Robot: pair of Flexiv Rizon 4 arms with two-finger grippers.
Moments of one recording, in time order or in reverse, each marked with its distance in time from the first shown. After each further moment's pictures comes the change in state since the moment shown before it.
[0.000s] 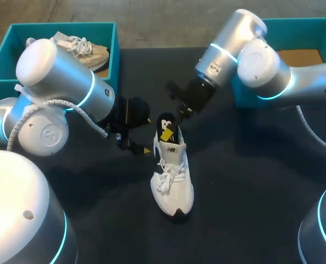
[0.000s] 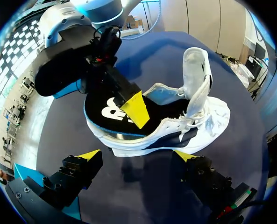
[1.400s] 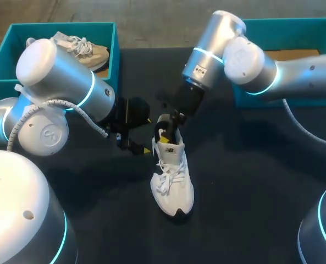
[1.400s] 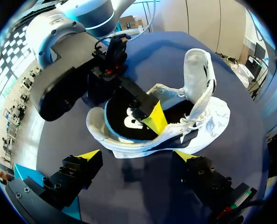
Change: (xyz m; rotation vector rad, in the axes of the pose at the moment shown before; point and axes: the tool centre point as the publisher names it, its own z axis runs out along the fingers) left arm 0.000 0.000 0.000 0.000 0.000 0.000; right arm 0.005 -0.010 0.021 0.140 0.022 0.056
